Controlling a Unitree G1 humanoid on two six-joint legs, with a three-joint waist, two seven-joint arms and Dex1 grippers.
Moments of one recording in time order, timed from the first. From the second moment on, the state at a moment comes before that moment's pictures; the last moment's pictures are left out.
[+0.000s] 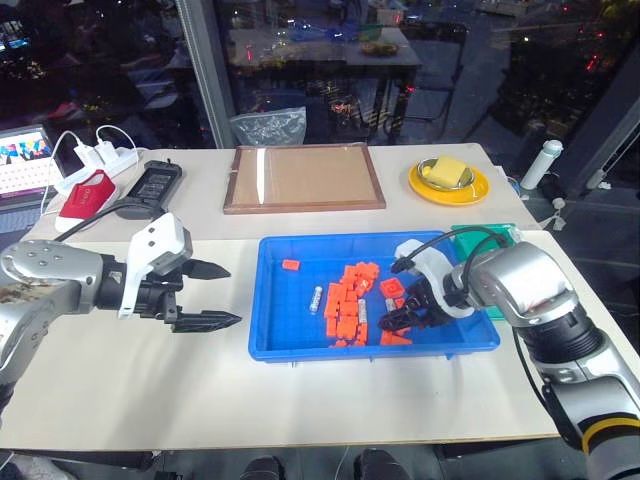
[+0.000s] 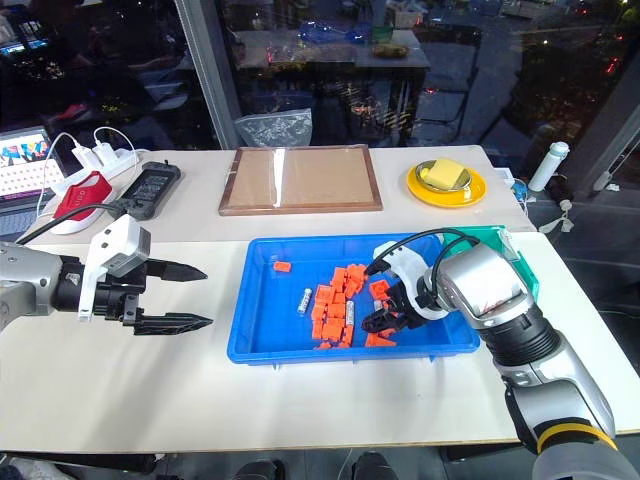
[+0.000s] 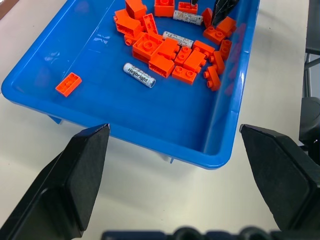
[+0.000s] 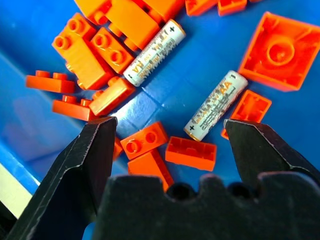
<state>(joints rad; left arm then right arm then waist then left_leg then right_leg) -0.37 1.16 0.13 -0.38 -0.66 0.81 -1.15 -0.85 -0.66 0.34 -0.13 0.33 1.60 0.81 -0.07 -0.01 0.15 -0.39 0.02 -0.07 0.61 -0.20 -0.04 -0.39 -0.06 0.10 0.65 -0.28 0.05</state>
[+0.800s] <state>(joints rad) -0.35 1.16 0.13 -0.38 -0.64 0.79 -1.15 -0.89 -0.72 0.43 0.01 0.31 1.39 0.72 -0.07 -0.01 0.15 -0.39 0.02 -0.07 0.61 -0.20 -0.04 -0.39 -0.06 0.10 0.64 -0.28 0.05</state>
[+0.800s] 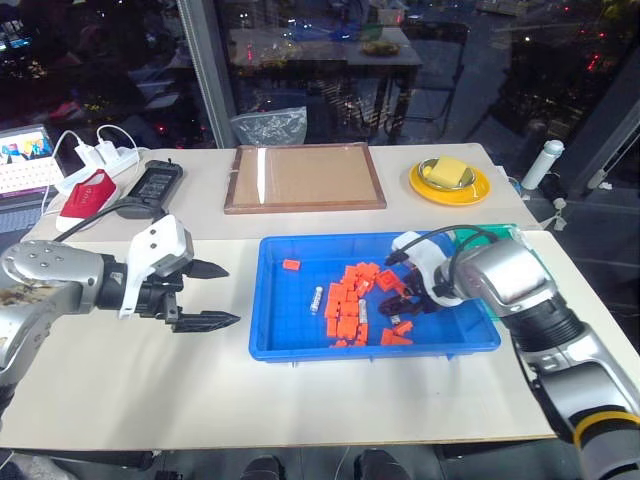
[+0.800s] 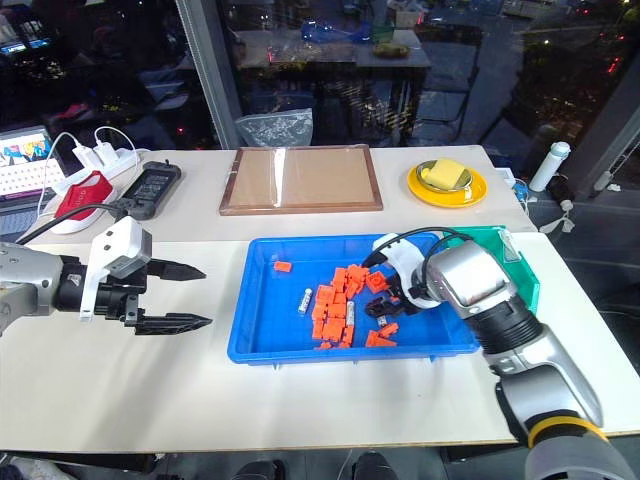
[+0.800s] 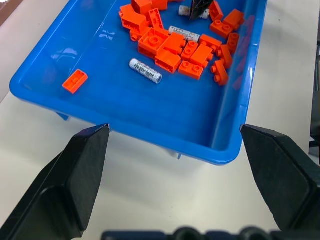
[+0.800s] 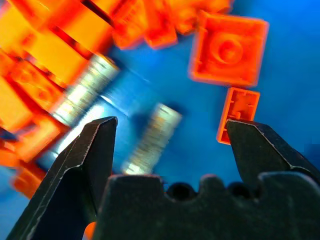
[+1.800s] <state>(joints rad) -0.35 1.16 0.13 -0.38 -0.67 0.81 -1.16 -0.92 -0.64 0.38 -0.06 0.39 1.54 0.72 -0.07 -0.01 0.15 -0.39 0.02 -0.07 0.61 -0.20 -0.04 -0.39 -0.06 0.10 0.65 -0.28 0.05</state>
